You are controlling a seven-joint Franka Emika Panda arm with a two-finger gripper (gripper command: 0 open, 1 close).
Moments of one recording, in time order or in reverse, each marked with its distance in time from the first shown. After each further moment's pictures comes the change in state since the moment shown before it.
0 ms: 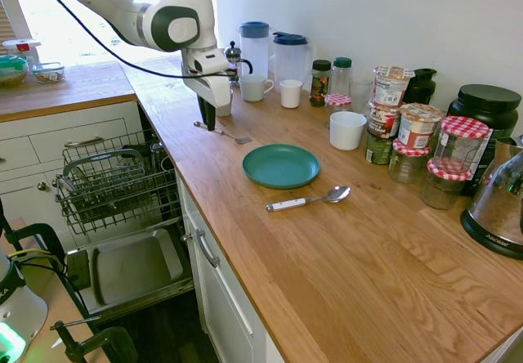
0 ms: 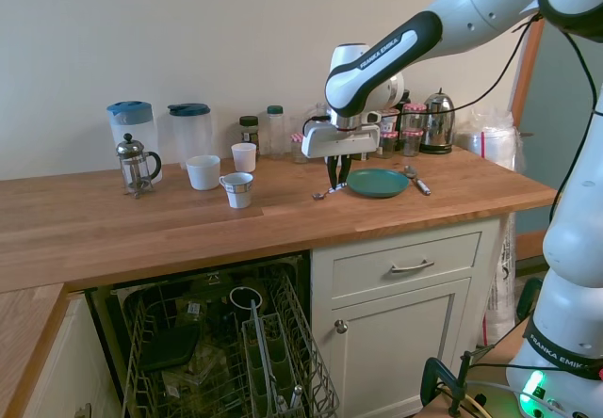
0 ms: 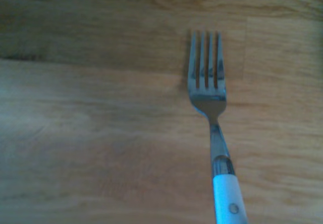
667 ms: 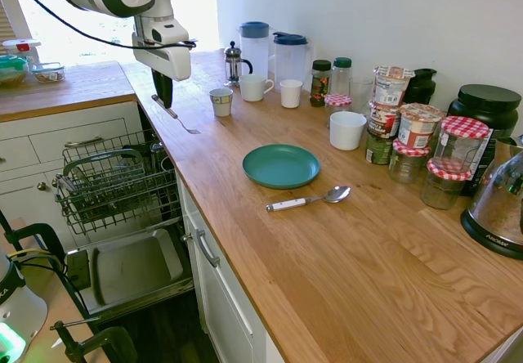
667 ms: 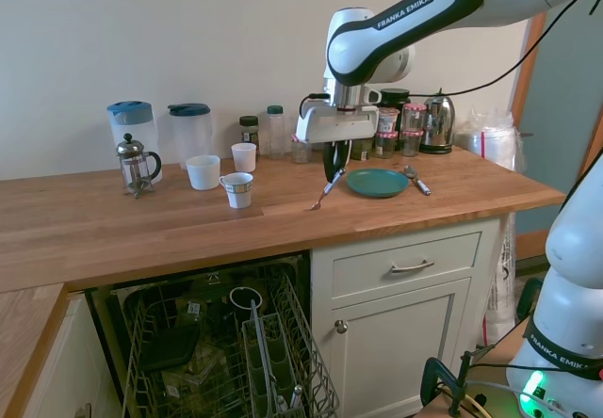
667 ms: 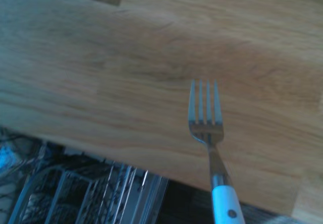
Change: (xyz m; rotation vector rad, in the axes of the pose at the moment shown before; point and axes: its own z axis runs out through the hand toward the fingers) arm -0.110 0.004 -0.054 -0.016 -0.092 -0.215
